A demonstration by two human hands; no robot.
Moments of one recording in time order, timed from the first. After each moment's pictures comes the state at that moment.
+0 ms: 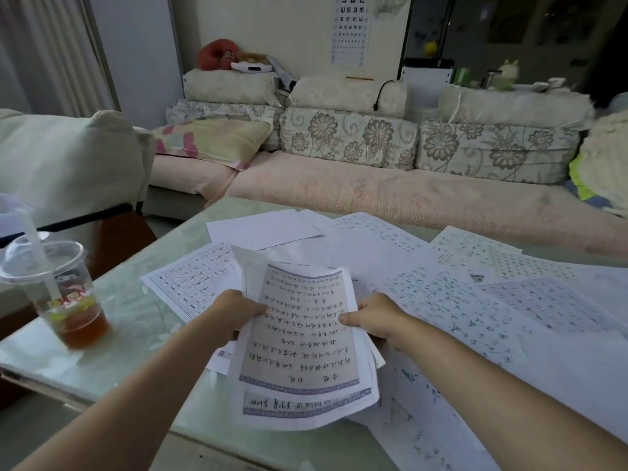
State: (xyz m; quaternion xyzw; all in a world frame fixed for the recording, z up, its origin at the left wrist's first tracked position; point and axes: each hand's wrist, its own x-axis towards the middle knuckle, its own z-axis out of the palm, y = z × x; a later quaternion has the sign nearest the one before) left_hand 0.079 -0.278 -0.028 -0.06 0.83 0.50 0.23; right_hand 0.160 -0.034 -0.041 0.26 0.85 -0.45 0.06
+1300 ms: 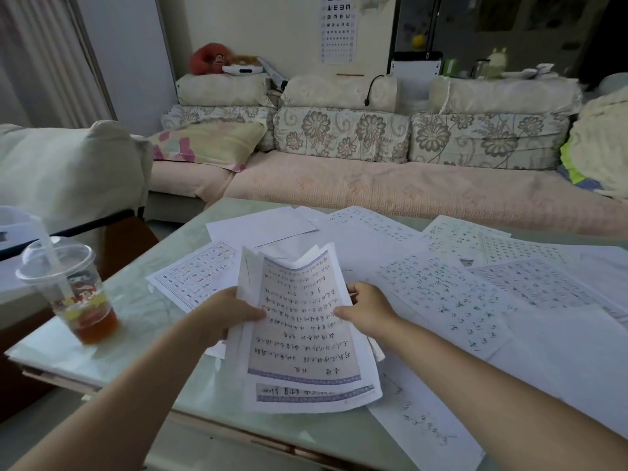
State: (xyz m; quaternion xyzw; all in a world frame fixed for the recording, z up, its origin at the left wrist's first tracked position) left_hand 0.105 -0.295 -0.017 -0.02 0.82 0.52 0.25; right_hand 0.182 -0.046 -0.054 0.18 0.85 -0.49 -0.05
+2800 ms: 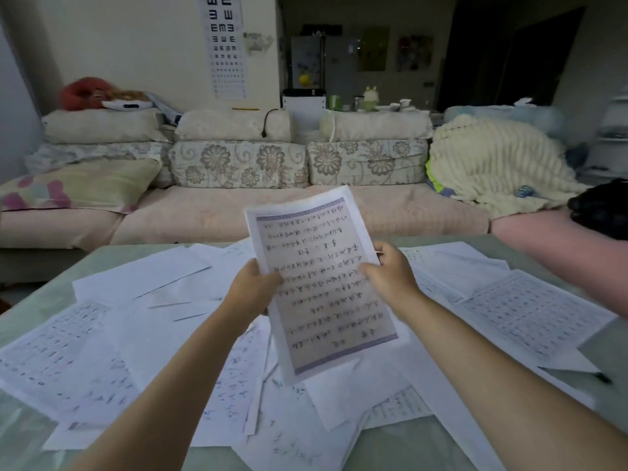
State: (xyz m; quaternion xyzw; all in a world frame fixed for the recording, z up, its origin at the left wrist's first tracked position) left_hand 0.184 -0.061 0.058 0.19 0.78 0.58 0.16; right_hand 0.307 0.132 0.052 0.26 0.76 -0.52 -0.29
